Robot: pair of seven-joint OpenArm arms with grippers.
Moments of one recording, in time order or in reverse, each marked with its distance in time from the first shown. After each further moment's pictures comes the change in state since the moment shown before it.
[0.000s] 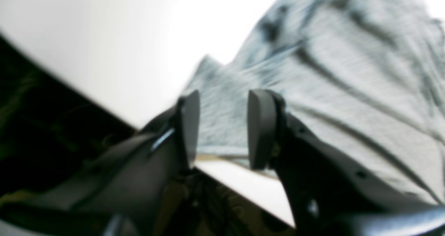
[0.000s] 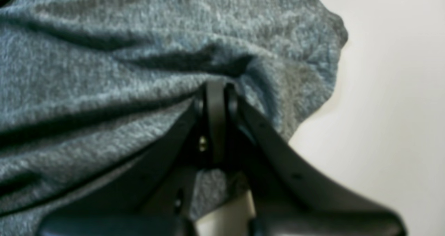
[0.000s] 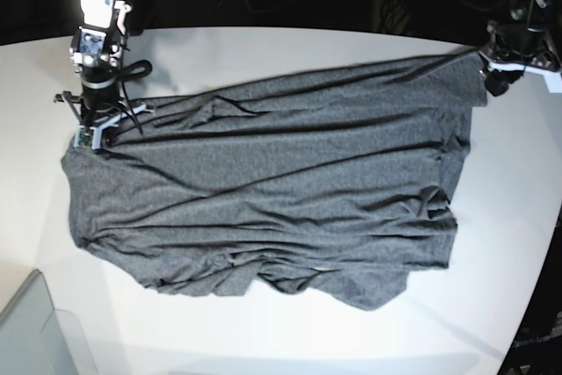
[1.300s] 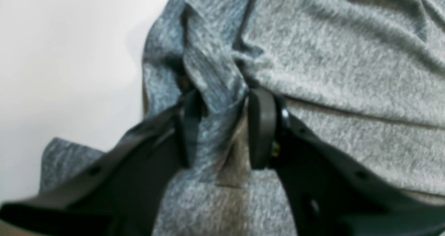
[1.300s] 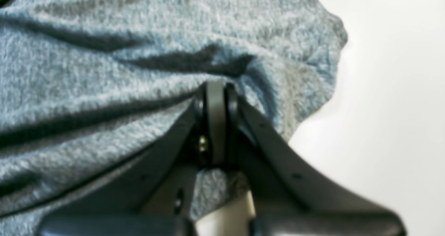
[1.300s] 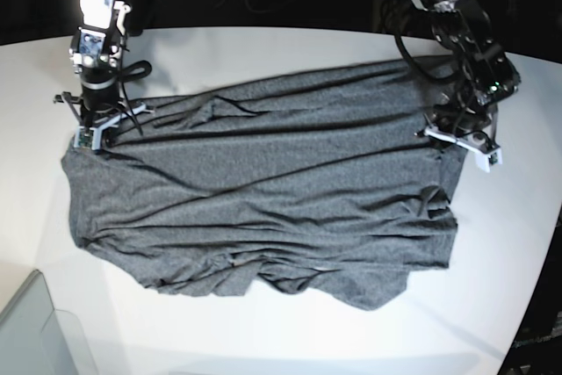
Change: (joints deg) left arm -19.6 -1.1 17.6 -22.8 26.7 0.3 -5.6; right arm 0.2 0.2 0.0 -0.1 0.0 0.0 0.0
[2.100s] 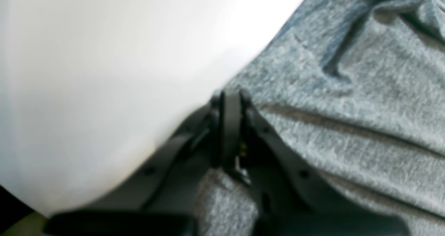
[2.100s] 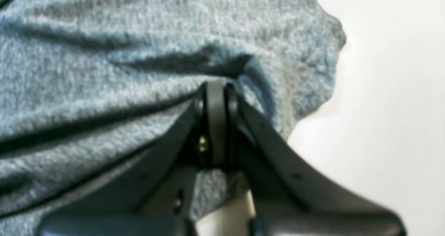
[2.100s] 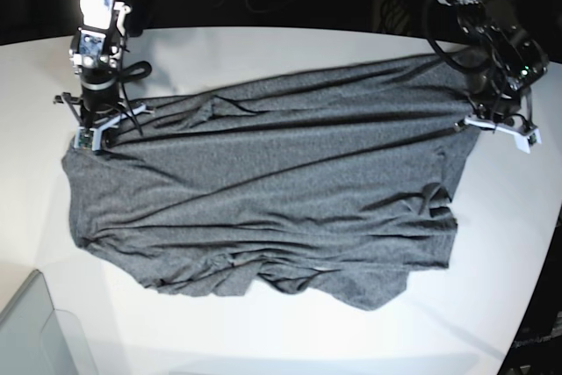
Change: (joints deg) left arm 0.9 -2.6 -9.1 0.8 -0.2 -0.2 0.0; right arm 0.2 0.0 0.0 0.0 -0.2 0.0 0.0
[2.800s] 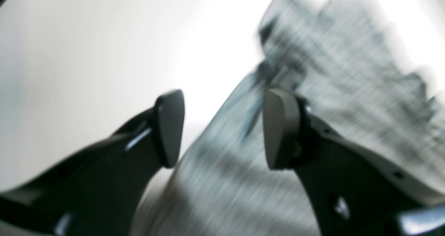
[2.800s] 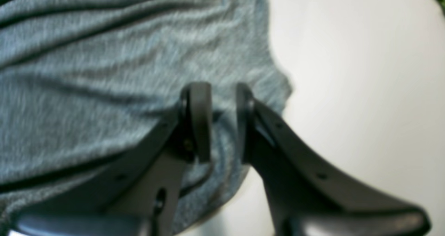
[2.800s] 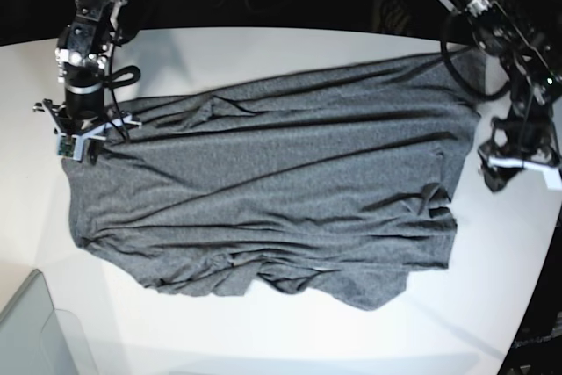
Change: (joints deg) left arm -4.7 -1.4 0.3 10.2 -12.9 0.5 0.4; right arm -2.2 -1.8 1.5 14.7 -0.2 0.0 -3.2
